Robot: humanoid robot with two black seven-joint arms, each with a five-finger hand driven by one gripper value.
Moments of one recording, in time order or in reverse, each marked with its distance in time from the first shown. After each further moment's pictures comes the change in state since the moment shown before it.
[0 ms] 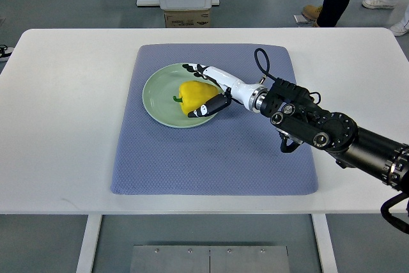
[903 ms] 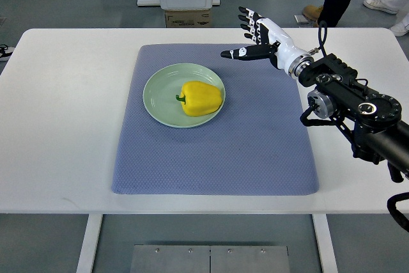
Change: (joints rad) left arm 0.000 0.000 0.000 0.000 0.000 0.000 0.000; right arm -0.084 -0.093 0.471 -0.005 0.179 0.000 -0.059
